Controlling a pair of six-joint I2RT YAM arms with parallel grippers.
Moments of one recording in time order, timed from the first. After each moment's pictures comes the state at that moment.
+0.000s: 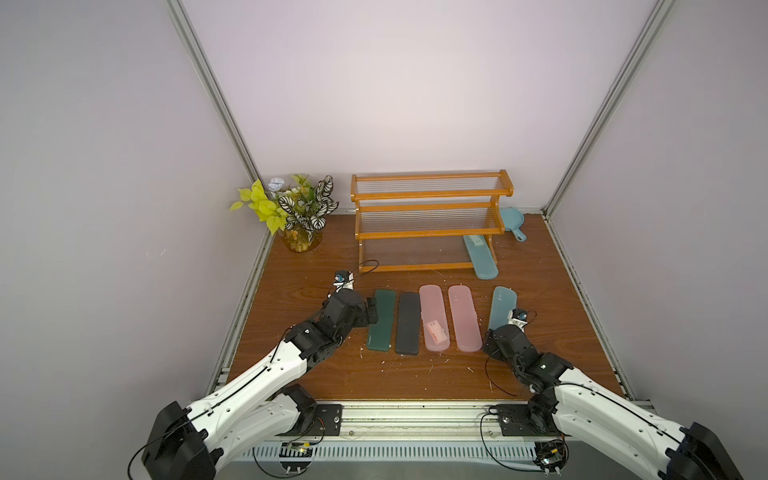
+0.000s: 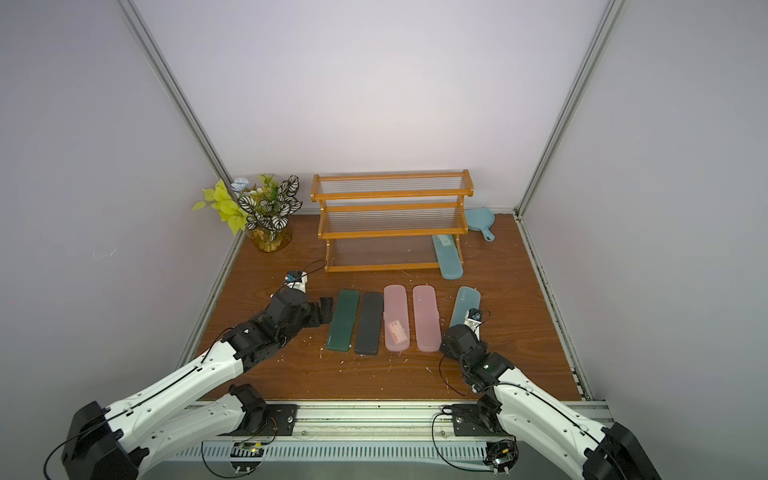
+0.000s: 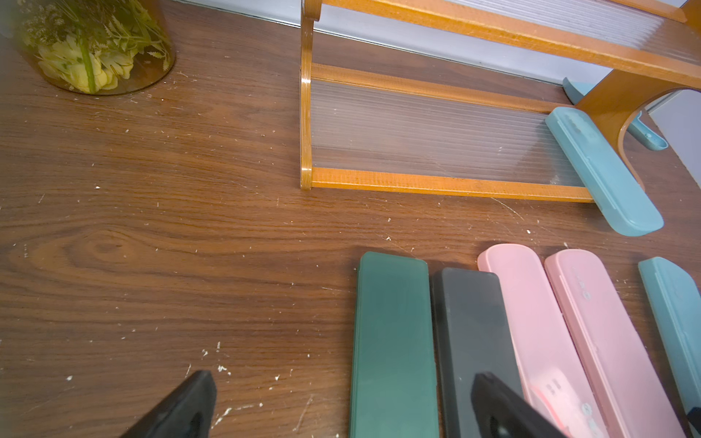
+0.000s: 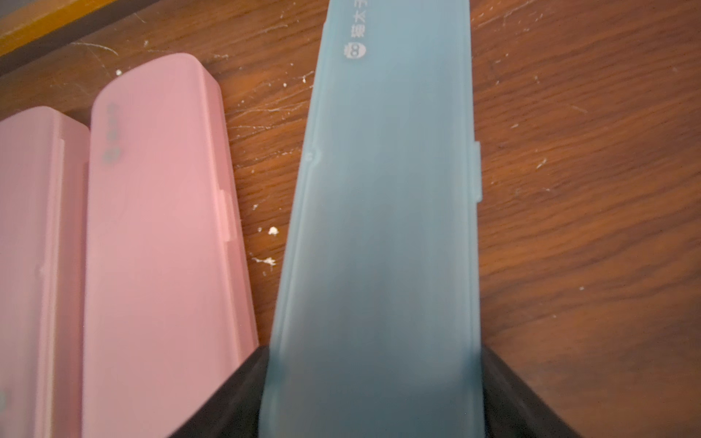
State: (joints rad) left arm -0.66 0.93 0.60 -0.34 -0.35 -0.57; right arm 0.66 0.77 0.22 -0.40 0.47 0.84
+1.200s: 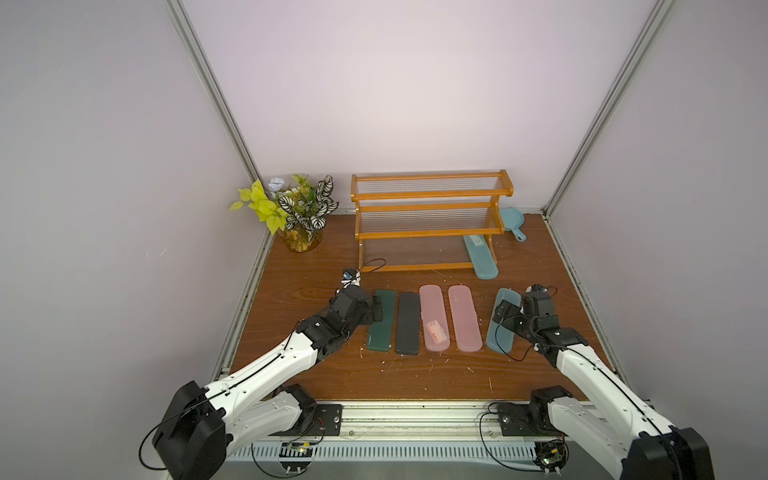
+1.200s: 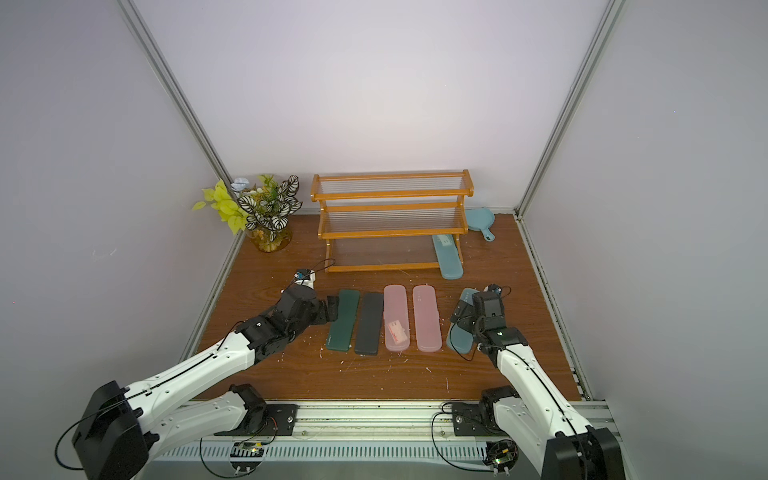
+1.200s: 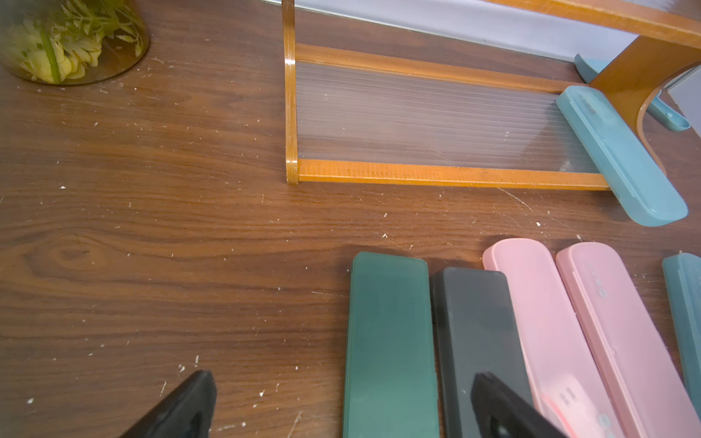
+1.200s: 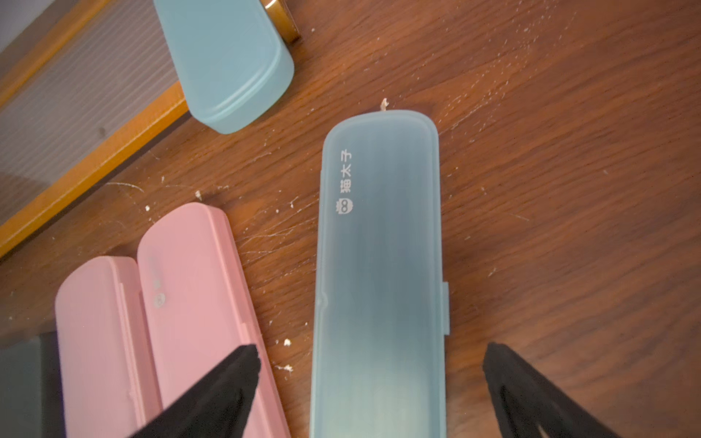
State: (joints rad) left arm -0.66 1.05 0.62 -0.27 -0.34 -0.55; right arm 0.13 0.94 0.46 -0.40 0.08 0.60
